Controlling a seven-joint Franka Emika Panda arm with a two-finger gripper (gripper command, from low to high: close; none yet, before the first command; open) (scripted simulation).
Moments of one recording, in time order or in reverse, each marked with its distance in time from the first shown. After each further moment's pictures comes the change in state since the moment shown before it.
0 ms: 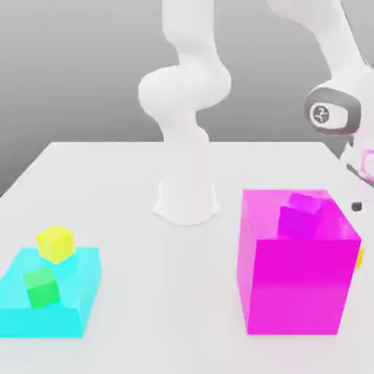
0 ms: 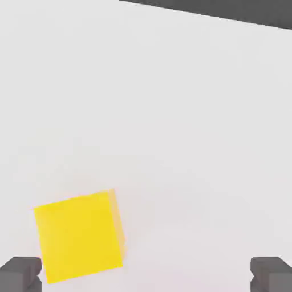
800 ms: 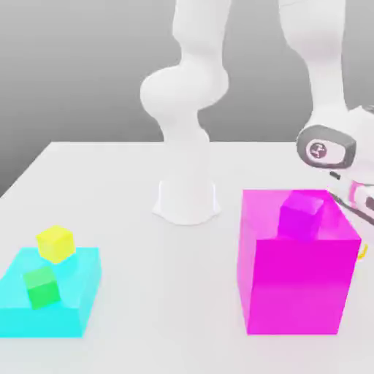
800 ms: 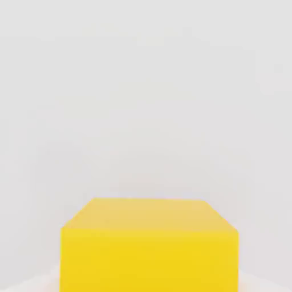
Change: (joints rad) arm 0.052 0.082 -0.035 -0.011 -0.114 0.061 0.031
